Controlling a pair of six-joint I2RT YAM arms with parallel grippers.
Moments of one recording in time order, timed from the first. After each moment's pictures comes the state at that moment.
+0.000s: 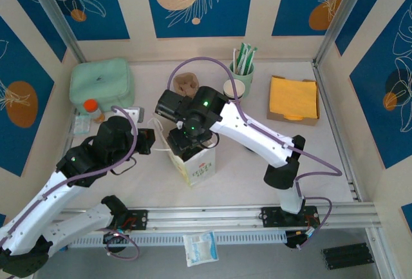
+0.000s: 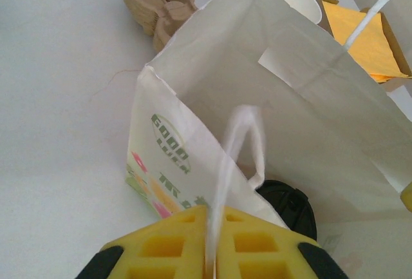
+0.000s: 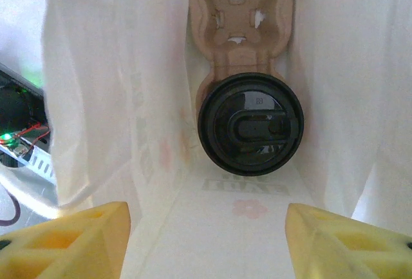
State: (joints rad) left arm -0.73 0.78 1.05 -0.88 -0.17 -0.55; right arm 1.15 1.96 2.35 -1.70 0.06 0.58
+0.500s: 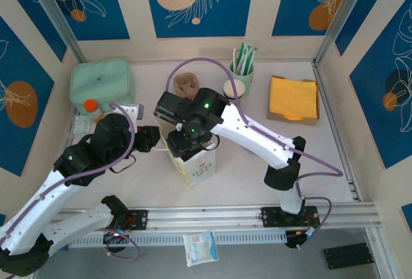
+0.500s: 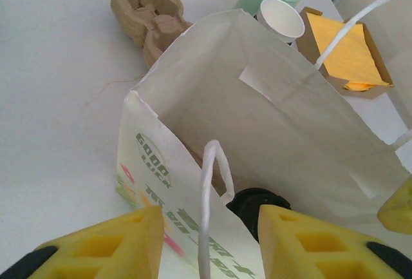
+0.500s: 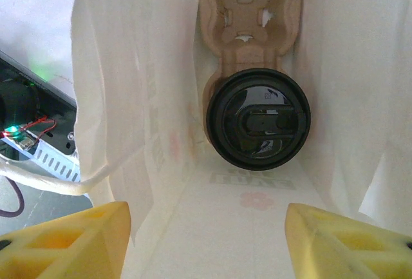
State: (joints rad) left arm -0.73 0.80 1.10 -0.89 -0.15 -0.55; right arm 1.17 1.96 2.37 -1.71 0.06 0.58
